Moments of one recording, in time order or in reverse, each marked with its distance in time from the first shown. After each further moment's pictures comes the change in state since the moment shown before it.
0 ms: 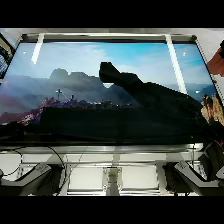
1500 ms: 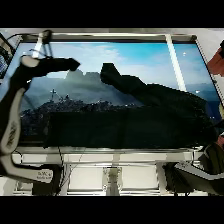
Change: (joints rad) left arm -1.143 -0.517 0.808 -0.254 0.576 -0.310; right arm 0.007 -0.177 0.278 0.020 0.159 0.076
